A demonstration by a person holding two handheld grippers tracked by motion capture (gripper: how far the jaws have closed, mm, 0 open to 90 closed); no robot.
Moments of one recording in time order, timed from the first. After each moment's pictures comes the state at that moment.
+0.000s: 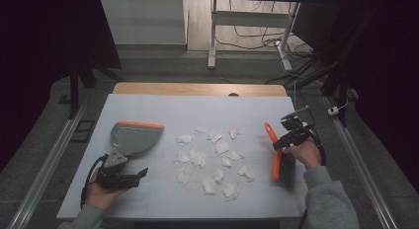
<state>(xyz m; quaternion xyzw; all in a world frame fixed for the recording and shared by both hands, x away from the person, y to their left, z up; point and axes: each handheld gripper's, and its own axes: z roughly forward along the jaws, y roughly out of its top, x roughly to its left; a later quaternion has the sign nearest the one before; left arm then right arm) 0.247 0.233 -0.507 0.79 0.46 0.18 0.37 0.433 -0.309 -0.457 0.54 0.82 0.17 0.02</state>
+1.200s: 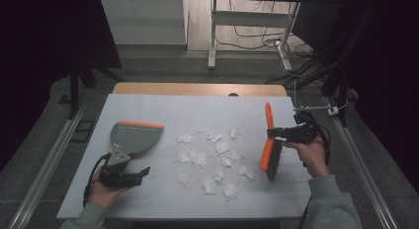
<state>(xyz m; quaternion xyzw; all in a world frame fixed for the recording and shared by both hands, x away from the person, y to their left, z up) 0.252 0.226 -0.506 0.79 0.46 0.19 0.37 0.400 -0.304 -0.407 0.47 0.78 0.42 0.01</state>
